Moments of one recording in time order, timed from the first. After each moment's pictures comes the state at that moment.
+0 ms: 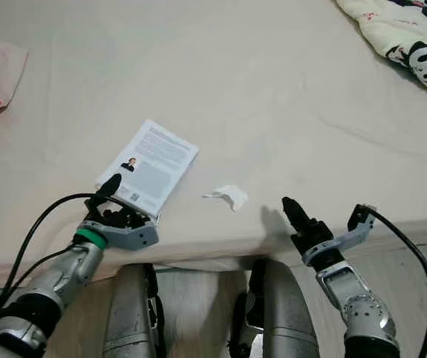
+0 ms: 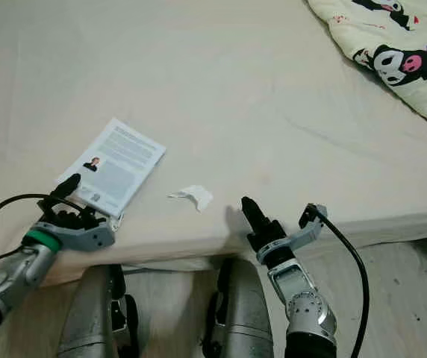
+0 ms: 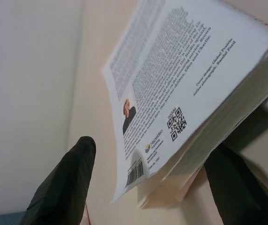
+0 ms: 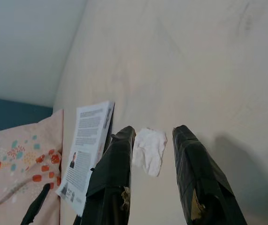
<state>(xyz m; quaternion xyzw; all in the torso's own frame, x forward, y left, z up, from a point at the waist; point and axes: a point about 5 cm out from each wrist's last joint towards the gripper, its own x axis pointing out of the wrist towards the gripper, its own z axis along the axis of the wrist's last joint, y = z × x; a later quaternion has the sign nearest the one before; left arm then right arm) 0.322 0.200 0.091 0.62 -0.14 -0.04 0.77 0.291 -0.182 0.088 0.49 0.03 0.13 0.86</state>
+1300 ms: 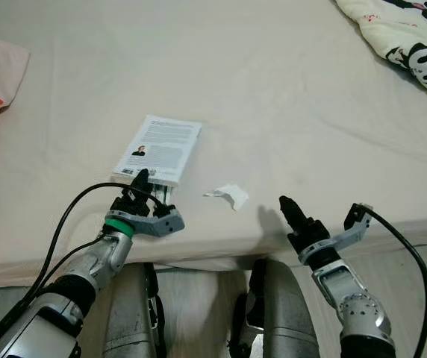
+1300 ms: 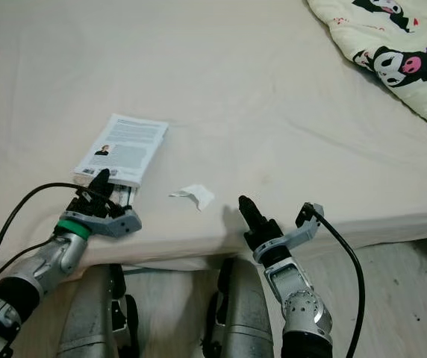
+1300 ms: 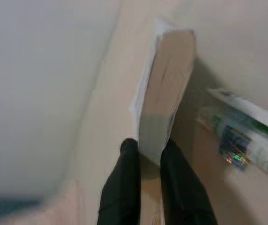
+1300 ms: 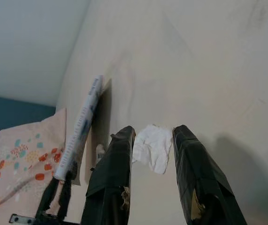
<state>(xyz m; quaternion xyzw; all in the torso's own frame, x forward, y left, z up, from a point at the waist) 0.344 0.166 0.104 0.53 -0.16 0.01 0.83 0.293 -0.177 0.088 0.49 0.03 0.13 0.86</state>
